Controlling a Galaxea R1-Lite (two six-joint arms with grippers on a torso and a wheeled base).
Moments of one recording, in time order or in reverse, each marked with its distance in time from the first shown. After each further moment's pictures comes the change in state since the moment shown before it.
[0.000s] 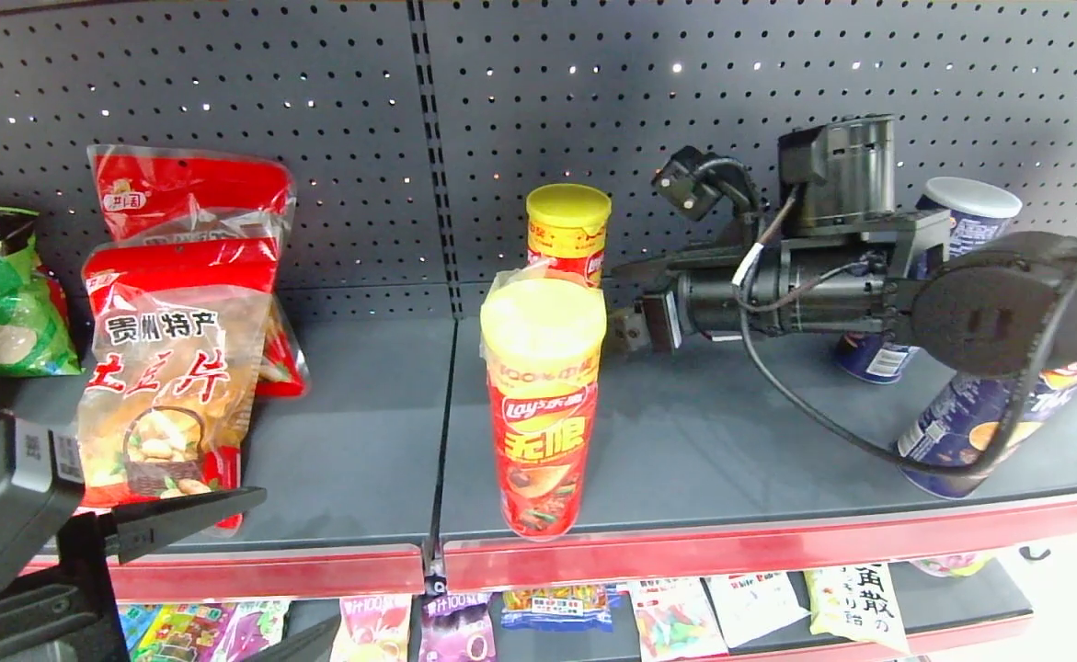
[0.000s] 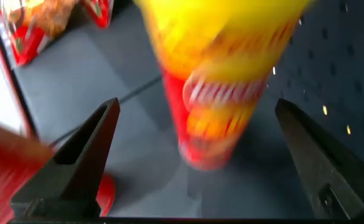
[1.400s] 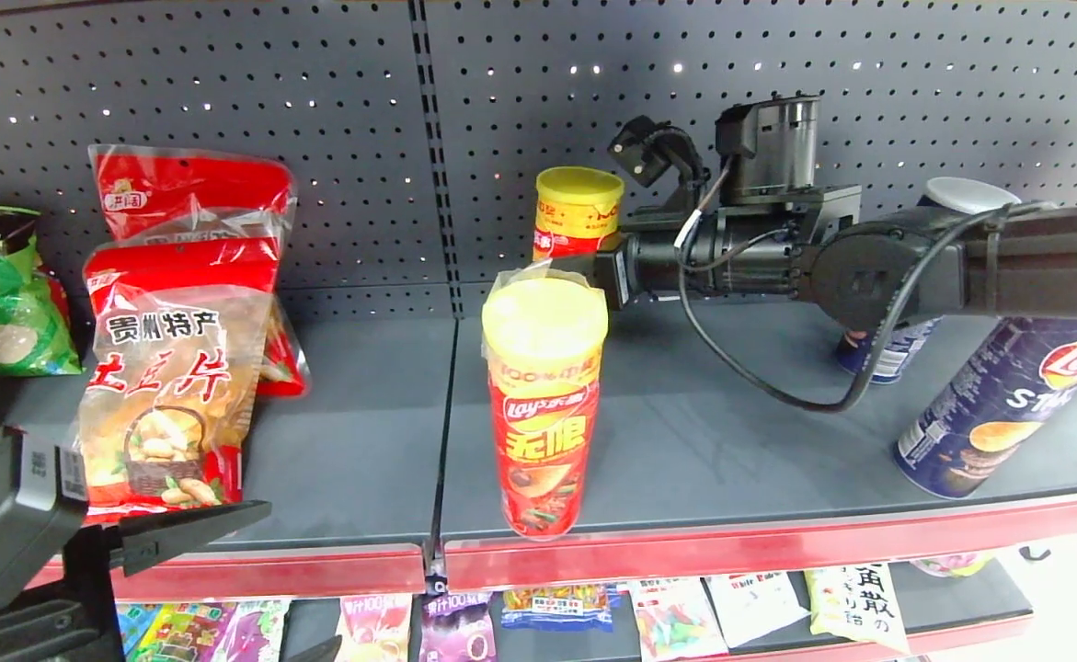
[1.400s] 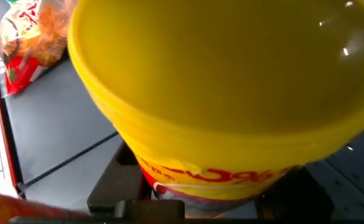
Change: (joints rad) left arm 0.000 -0.006 0.018 0.000 -0.034 -0.001; right arm 0.001 0.190 -0.283 -0.002 0.058 0.008
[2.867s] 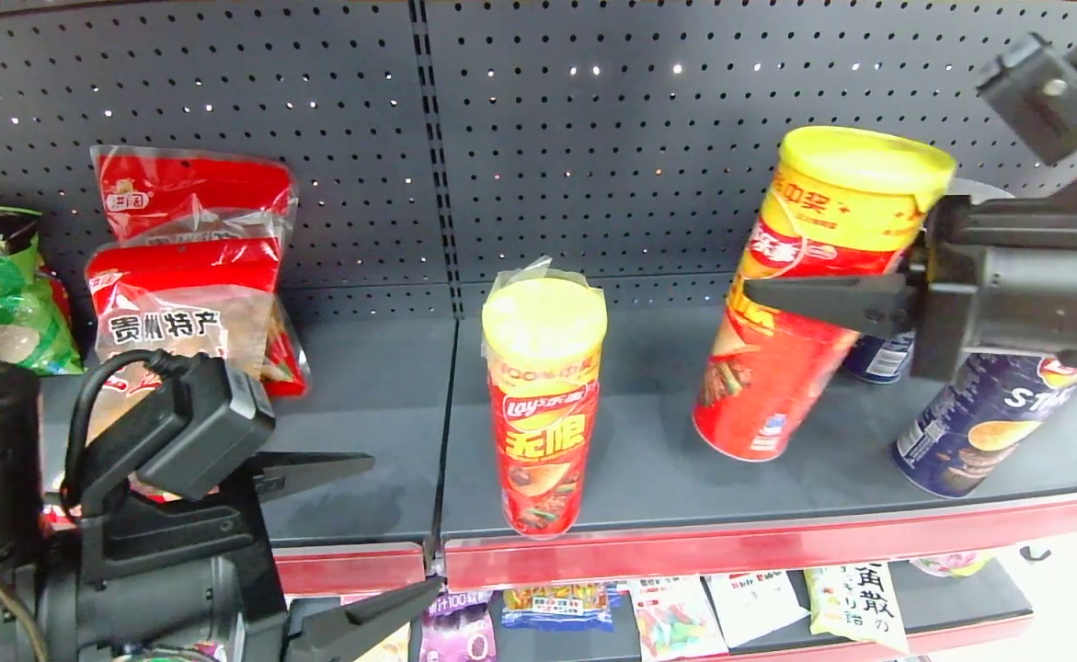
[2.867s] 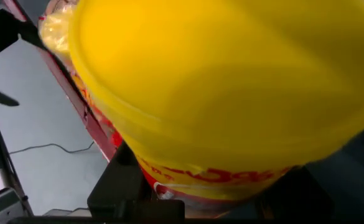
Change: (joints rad) left arm -0.020 0.252 -0.121 -0.086 -0.092 0.043; right arm -0.063 -0.630 0.527 0.089 -0.040 -0.040
